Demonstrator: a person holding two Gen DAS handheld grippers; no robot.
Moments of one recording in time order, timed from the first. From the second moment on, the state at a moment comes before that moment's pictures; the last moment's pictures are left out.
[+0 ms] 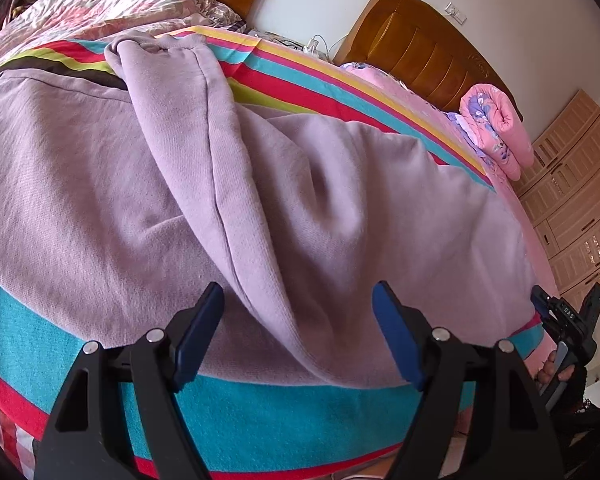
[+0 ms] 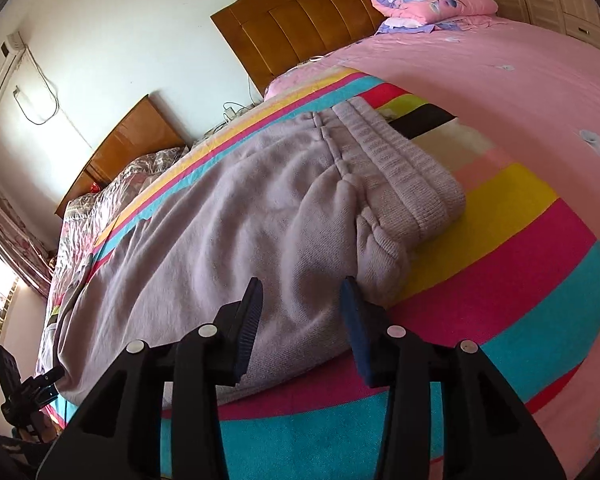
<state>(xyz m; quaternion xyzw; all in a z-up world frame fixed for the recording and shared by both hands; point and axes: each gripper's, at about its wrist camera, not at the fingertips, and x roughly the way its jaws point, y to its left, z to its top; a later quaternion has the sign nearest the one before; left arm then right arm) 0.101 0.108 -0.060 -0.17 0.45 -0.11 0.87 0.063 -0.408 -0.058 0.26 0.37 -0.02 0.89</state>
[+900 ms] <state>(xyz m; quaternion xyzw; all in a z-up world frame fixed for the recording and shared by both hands) 0.279 -0.018 -0.005 0.05 0.46 -0.28 0.84 0.153 -0.319 0.003 0.14 0.37 0.08 0.91</state>
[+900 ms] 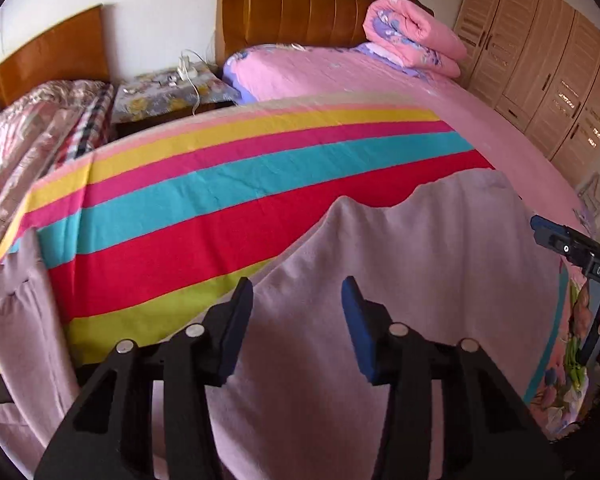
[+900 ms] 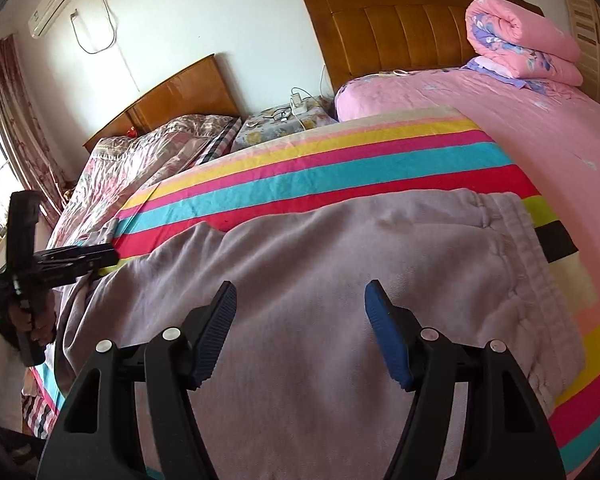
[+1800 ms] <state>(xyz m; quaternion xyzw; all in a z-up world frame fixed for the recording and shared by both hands) 0.320 -0.029 -0.046 0.13 0.49 -0.25 0.83 0.140 -0.348 -0.027 0.19 0.40 0.05 0.90</state>
